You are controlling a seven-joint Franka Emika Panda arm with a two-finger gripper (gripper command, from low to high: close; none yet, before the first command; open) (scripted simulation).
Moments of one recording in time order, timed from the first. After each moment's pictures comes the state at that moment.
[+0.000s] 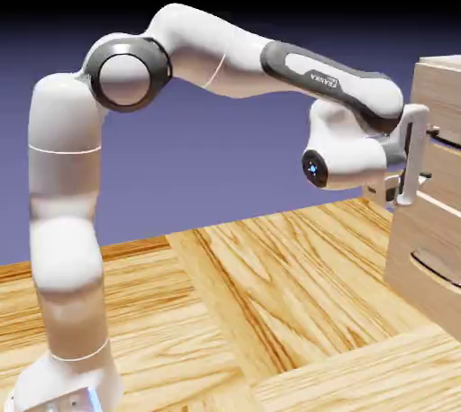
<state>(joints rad) 0.02 0.17 -0.16 -1.86 2.79 2.67 -0.45</state>
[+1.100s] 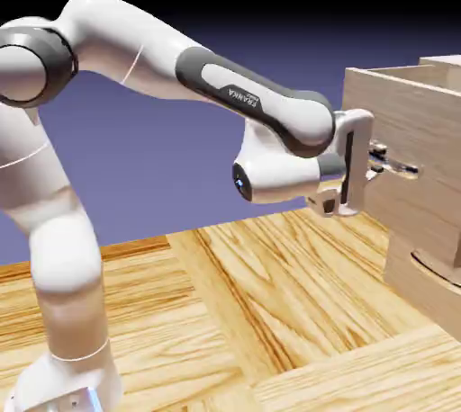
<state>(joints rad) -0.01 -0.37 -0.19 -2.46 2.77 2.60 -0.53</state>
